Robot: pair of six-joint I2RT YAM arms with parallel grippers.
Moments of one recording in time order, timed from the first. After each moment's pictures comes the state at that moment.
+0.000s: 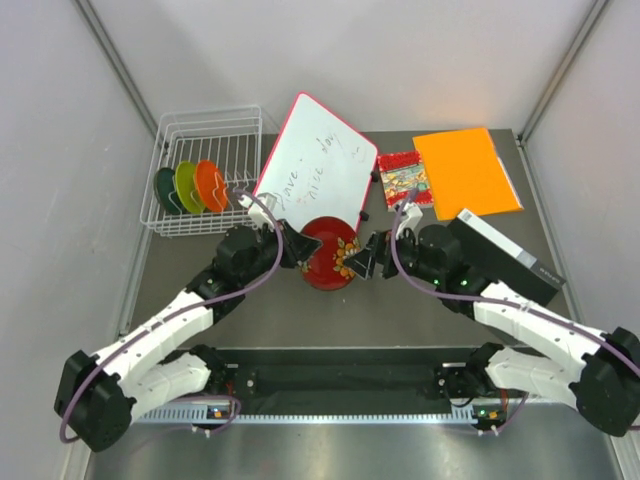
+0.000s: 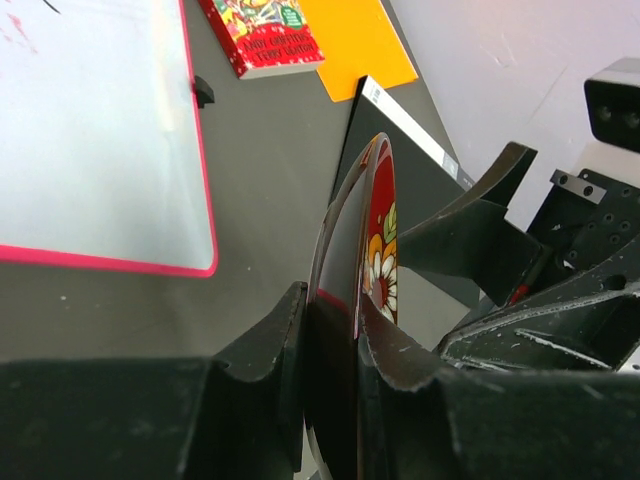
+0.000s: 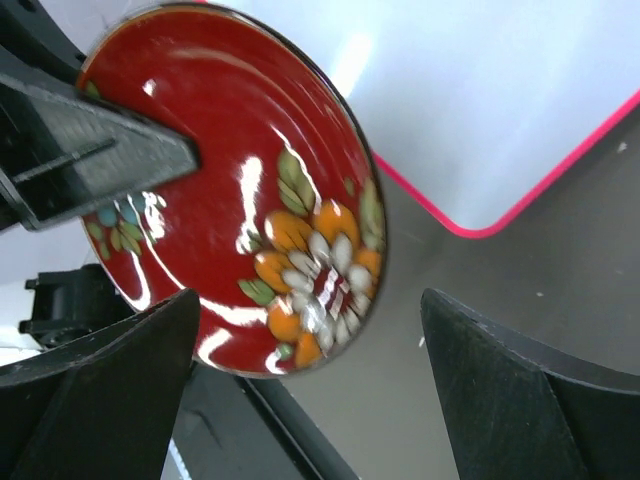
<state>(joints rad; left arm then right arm) -0.61 0.96 0.62 0.14 0.16 -0.72 0.71 1.02 0.61 0.11 -0.21 0.61</state>
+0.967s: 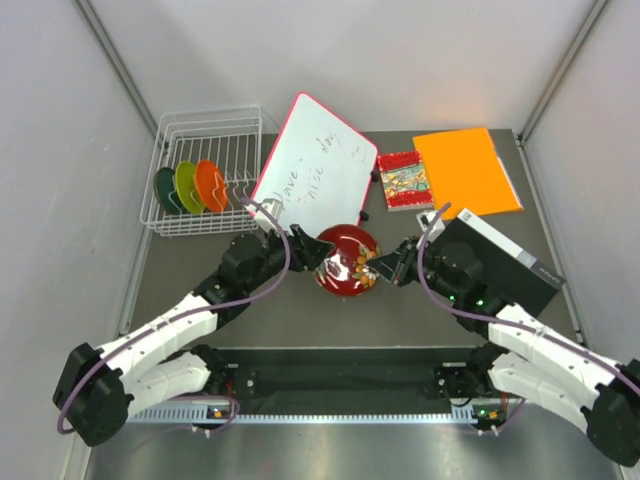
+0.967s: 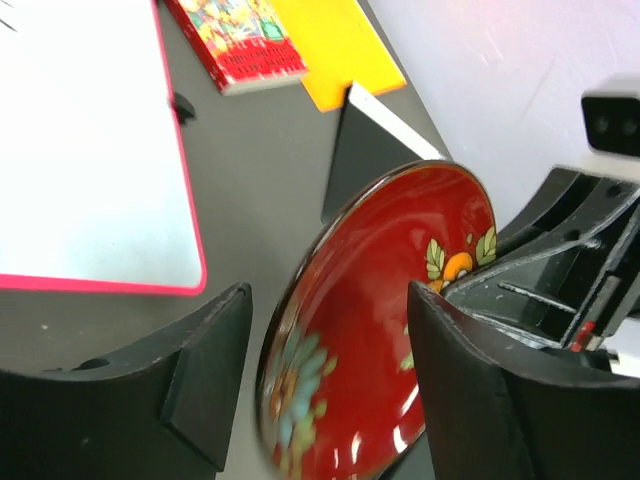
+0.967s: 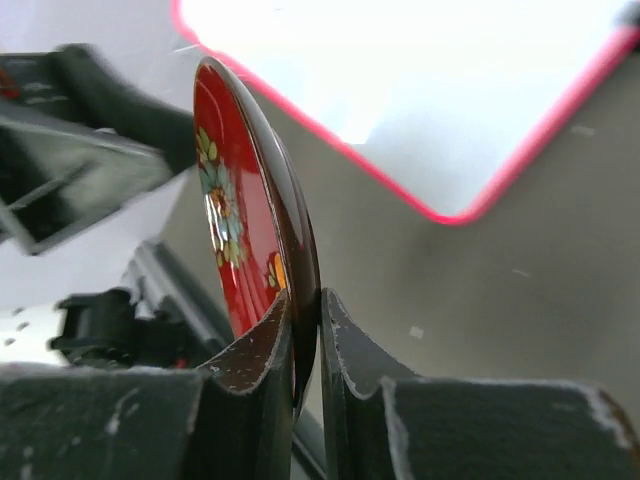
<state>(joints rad) -0.69 0.99 0.56 0.28 0.10 -0.68 0.67 0.87 0.44 0.26 -0.21 0.72</state>
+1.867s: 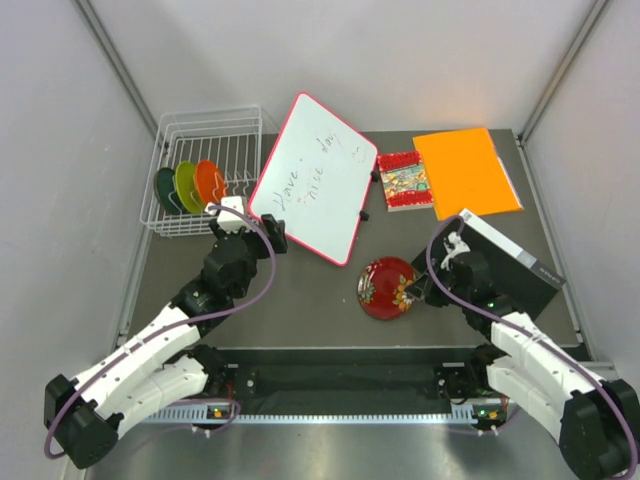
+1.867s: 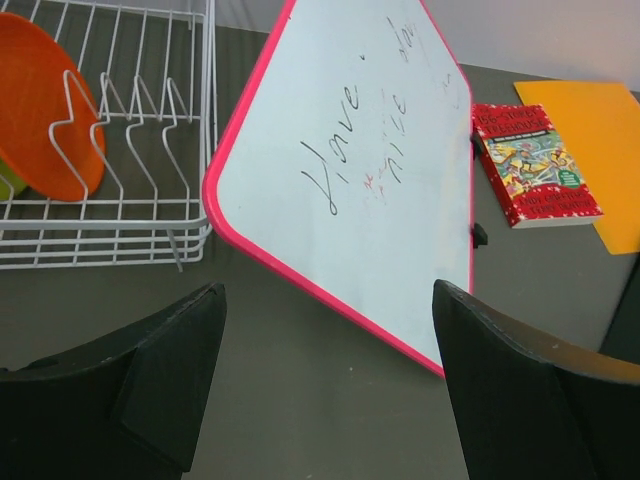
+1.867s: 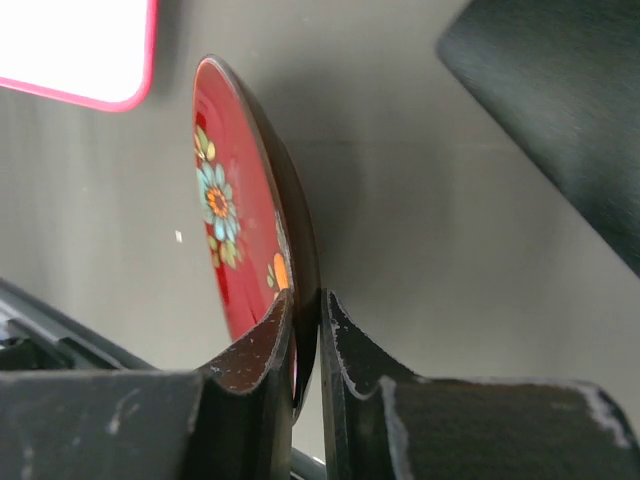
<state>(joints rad) -0.69 0.81 0.62 0.03 -0.53 -0.35 0.33 0.80 0.29 -0.18 -0.25 0.64</state>
